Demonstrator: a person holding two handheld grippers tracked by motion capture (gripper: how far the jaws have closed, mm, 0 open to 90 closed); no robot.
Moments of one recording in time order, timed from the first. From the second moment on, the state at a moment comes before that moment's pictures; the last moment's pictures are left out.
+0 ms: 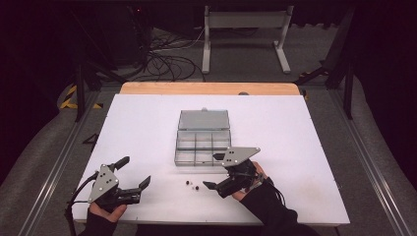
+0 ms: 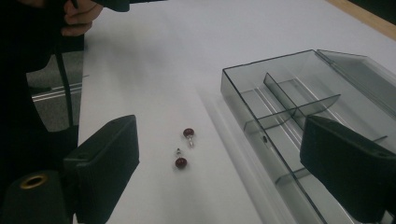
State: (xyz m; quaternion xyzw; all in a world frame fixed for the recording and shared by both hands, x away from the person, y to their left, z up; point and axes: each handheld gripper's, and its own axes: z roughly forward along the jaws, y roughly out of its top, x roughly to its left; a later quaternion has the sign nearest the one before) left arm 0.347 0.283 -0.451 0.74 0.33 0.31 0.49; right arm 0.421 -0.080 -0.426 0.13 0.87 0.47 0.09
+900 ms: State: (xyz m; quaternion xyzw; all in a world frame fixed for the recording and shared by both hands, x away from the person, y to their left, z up) left arm 0.347 0.284 -0.452 0.74 0.33 0.31 0.49; right arm 0.428 -0.029 -0.450 0.13 0.89 0.44 0.06
